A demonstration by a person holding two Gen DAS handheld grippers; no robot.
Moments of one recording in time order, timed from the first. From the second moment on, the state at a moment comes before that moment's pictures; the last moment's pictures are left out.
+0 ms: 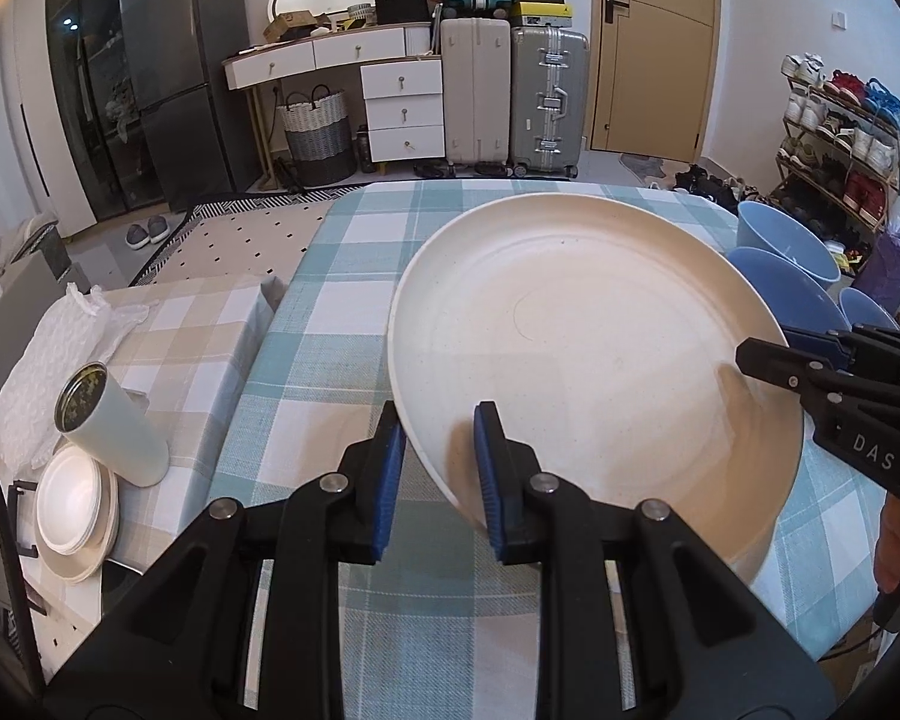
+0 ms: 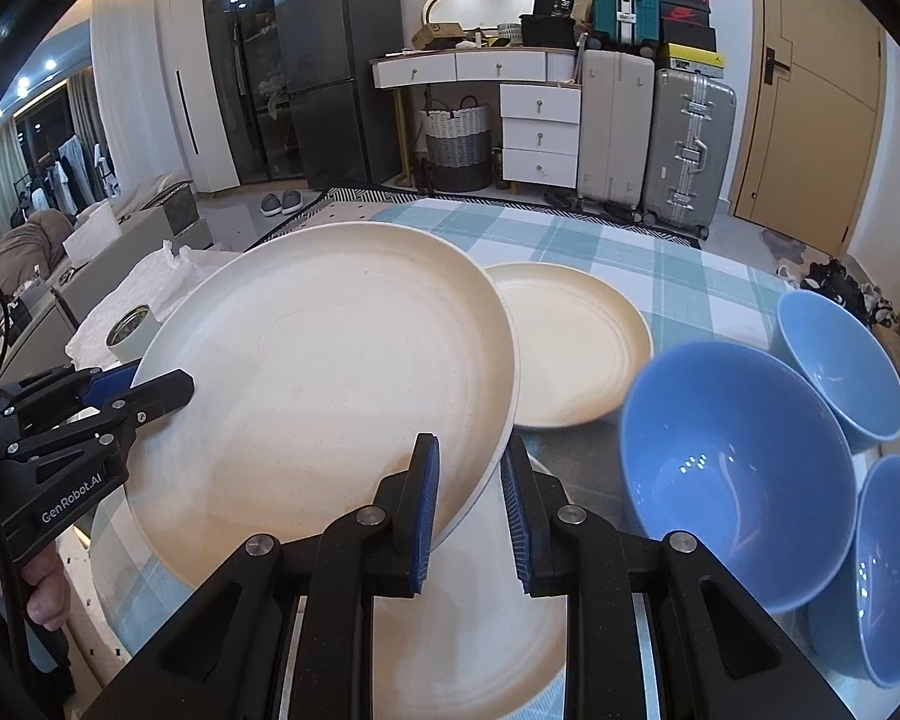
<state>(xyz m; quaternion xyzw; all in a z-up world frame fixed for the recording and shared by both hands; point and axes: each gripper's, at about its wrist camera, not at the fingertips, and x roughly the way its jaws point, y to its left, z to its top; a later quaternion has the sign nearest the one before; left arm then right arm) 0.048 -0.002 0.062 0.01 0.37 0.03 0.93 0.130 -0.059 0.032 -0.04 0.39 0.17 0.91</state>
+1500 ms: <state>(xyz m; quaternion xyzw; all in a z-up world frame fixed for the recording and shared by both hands) 0.059 -0.051 -0.012 0.05 0.40 0.00 0.91 0.088 -0.097 -0.016 -0.04 0.43 0.11 0.89</state>
